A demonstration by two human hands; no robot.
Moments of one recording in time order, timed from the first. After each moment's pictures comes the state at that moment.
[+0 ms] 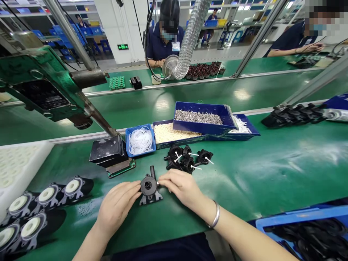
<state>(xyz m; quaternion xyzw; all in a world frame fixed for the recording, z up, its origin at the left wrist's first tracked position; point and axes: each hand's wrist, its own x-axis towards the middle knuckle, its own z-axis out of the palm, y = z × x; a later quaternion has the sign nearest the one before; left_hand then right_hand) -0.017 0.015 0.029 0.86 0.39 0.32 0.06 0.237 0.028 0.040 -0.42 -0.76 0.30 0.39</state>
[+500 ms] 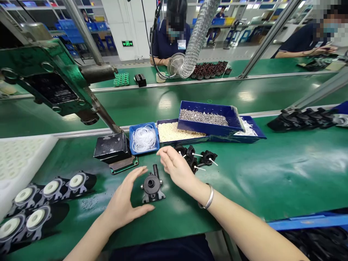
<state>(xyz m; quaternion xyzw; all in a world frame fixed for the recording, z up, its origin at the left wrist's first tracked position) -0.009 0.016 0.032 0.81 0.44 0.29 0.26 0.207 0.067 0.071 -0.44 -0.56 0.55 0.44</state>
